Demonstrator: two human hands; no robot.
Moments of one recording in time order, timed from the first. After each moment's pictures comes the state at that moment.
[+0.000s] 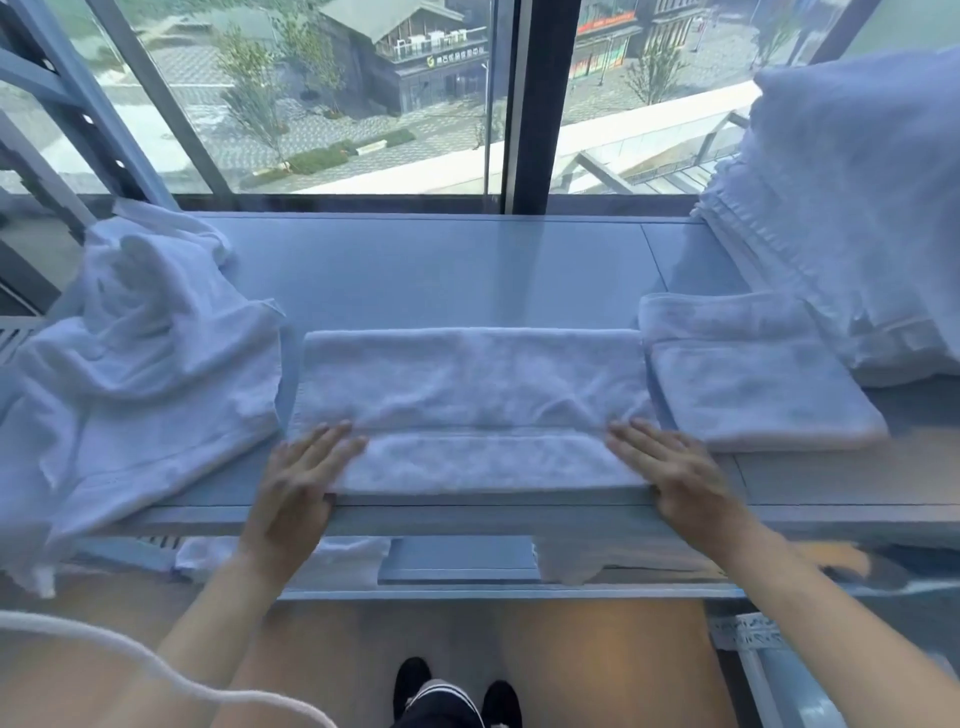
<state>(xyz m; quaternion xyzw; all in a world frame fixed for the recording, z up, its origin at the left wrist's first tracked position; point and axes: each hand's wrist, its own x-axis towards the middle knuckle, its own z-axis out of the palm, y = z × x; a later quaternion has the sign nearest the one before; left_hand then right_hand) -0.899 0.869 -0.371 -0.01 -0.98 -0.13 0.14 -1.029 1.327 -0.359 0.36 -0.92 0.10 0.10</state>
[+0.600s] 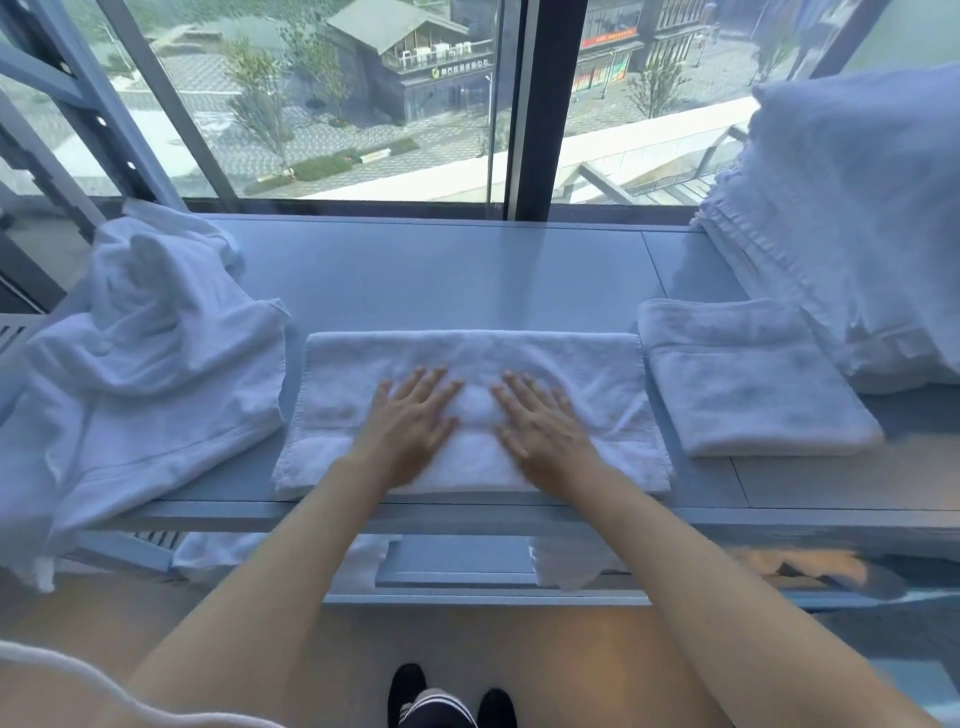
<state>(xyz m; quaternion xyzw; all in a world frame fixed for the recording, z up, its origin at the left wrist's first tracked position) -1.009 0.940 -0.365 -0.03 -1.00 -0.08 -0.03 -1.059 1.172 -0.364 0.30 -0.95 0.10 -0.06</state>
